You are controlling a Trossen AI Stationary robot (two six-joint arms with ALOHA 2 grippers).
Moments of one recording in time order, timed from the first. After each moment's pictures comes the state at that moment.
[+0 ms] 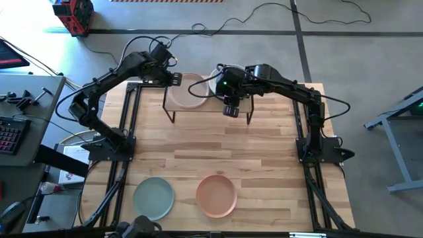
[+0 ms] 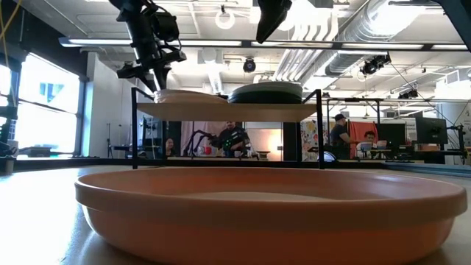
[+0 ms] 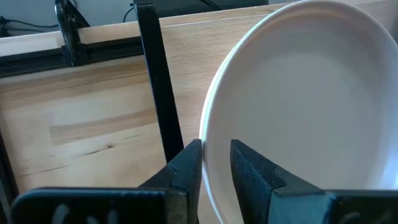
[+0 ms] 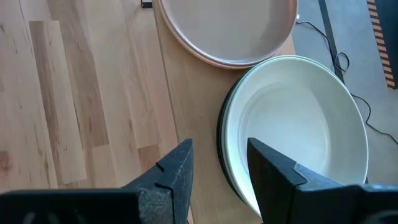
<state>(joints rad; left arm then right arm) 0.84 1.52 1.42 -1.05 0.02 -0.54 -0.22 1.94 2.30 -1.43 0.23 -0.13</state>
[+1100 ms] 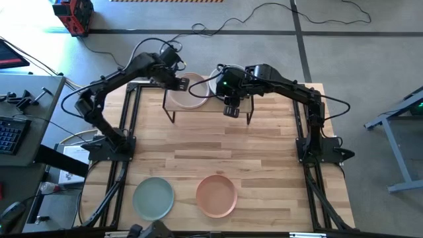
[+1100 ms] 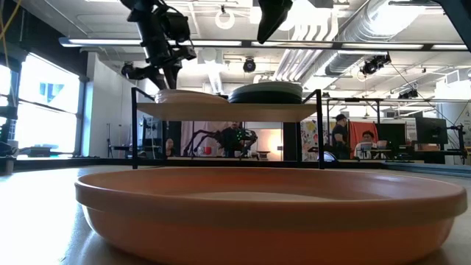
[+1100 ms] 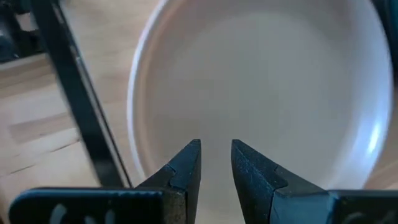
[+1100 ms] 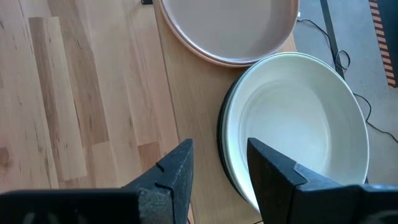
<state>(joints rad) 0.76 1.60 1.49 -1.09 0.07 -0.52 -0.22 1.94 2.30 -1.44 0.23 -0.13</state>
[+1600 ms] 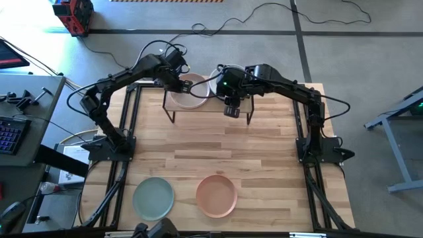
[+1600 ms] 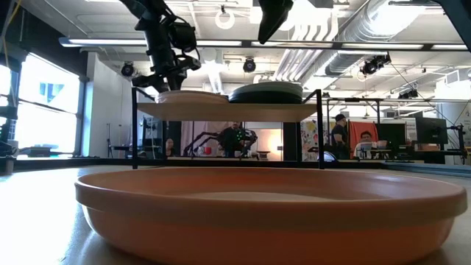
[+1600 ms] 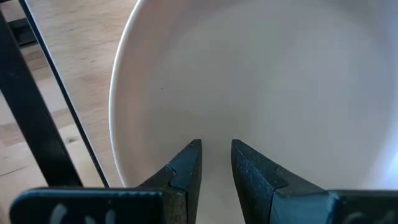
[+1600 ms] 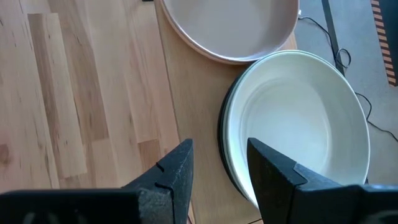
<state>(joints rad) 0.74 1.67 1.49 -1.08 0.07 -0.52 -0.22 1.94 2.30 -1.44 0.23 -0.13</state>
